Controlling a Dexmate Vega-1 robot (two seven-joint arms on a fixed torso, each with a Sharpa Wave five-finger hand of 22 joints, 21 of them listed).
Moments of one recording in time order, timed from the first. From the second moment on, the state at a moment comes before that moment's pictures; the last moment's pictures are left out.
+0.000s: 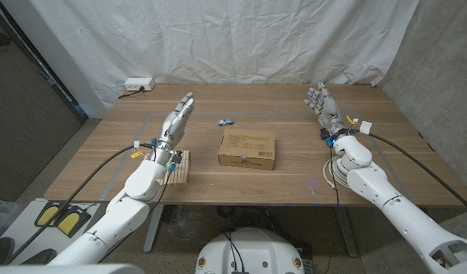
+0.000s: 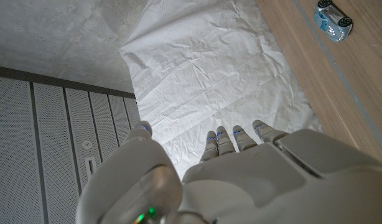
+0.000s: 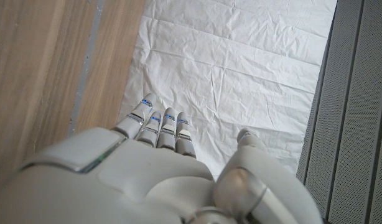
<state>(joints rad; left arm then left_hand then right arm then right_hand) 1.20 0.63 0.28 -1.70 -0.40 -0.50 0.14 0.40 -0.03 0.19 0.06 0.35 -0.03 0.01 0.21 0.18 -0.01 -0.06 0.21 0.18 -0.08 -0.03 0.19 0.17 -0.10 -0.03 0.20 0.17 -0.93 -0.54 -0.32 -1.46 0.64 0.33 -0.06 0.21 -0.01 0.23 -0.01 0.24 0.22 0.10 0.20 0.18 0.19 0.10 0.21 0.18 0.09 0.05 0.18 0.19 0.23 -0.04 0.29 0.18</state>
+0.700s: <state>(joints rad) 1.24 0.64 0.27 -1.74 -0.31 -0.52 0.18 0.42 -0.02 0.19 0.05 0.35 -0.02 0.01 0.21 0.18 -0.01 -0.05 0.21 0.18 -0.07 -0.03 0.19 0.17 -0.09 -0.03 0.20 0.17 -0.92 -0.53 -0.33 -1.46 0.64 0.33 -0.05 0.21 -0.01 0.23 -0.01 0.24 0.22 0.10 0.20 0.18 0.20 0.09 0.21 0.18 0.09 0.04 0.19 0.19 0.24 -0.04 0.28 0.18</state>
